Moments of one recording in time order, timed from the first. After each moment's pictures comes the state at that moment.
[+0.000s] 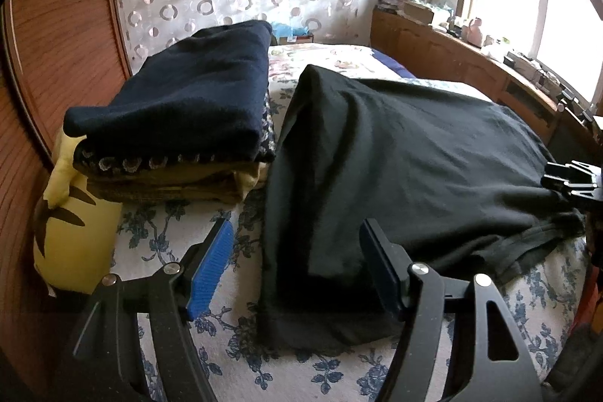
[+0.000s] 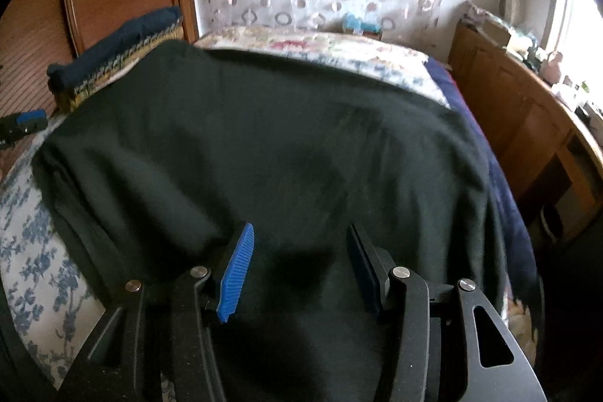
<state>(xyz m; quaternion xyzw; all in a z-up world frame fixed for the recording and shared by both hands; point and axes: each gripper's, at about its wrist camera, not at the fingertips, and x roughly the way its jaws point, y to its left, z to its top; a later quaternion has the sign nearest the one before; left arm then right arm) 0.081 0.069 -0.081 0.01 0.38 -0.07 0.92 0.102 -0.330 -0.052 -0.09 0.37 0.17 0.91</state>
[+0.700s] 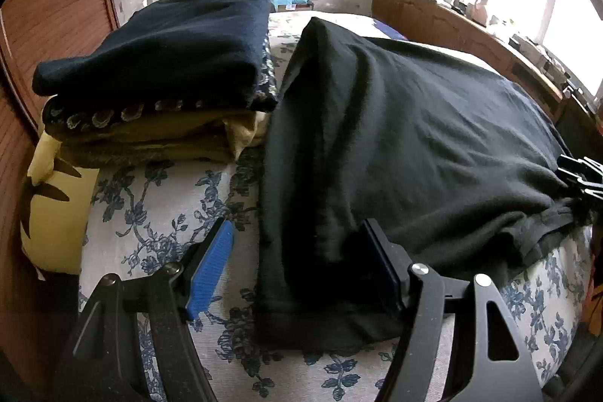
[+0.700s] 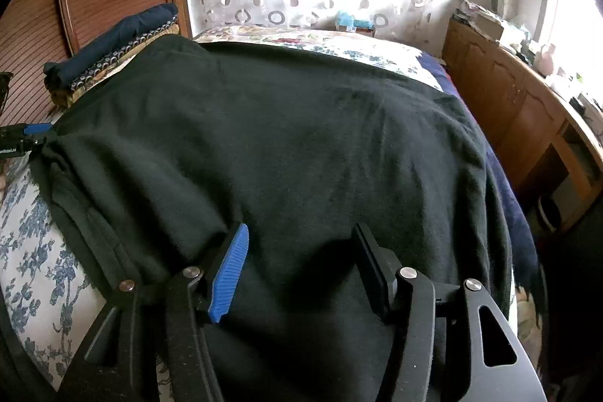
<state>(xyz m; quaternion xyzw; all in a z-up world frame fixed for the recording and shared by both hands) 0.091 0.069 -0.110 0.01 0.43 -0.07 0.90 0.088 -0.319 -0.055 -0.08 0.37 0.16 0.91</state>
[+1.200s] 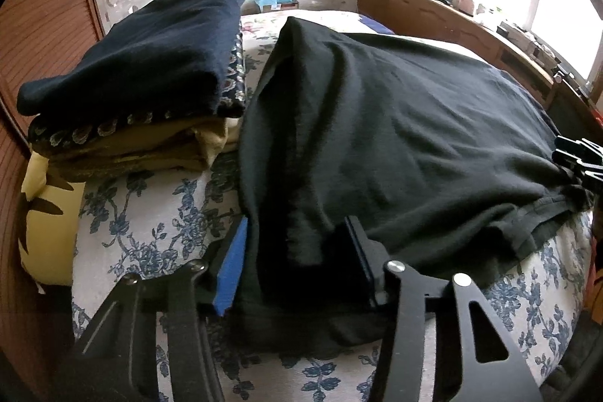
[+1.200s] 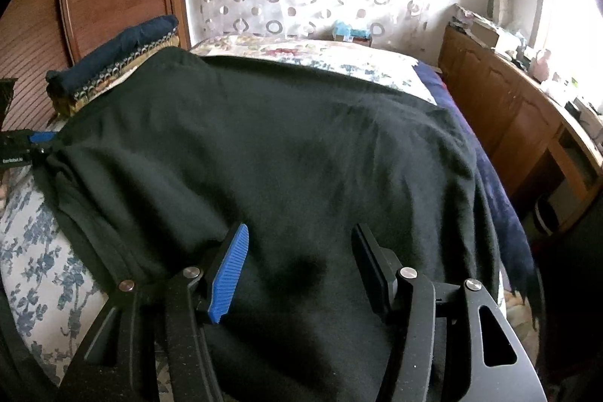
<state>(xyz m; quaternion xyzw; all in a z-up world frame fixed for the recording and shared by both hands) 0.091 0.057 -0.107 0.03 0.43 -0.09 0.90 0.074 -0.322 -0.044 -0.08 0.35 0.16 0.92</state>
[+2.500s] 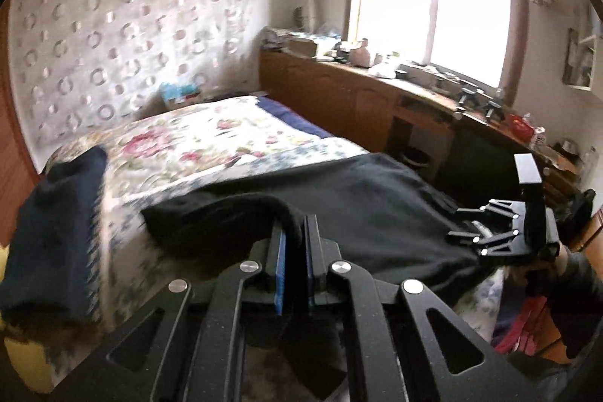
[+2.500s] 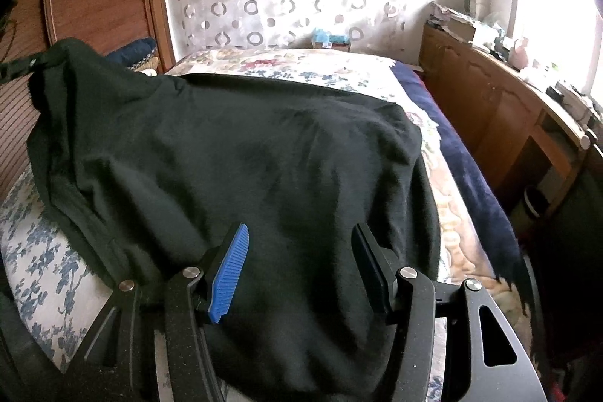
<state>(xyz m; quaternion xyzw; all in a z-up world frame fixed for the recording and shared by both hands) 0.099 -0.076 0.016 0.04 0.28 -0.28 0.92 0.042 -0.346 -0.040 -0.05 0.34 0.13 0.93</state>
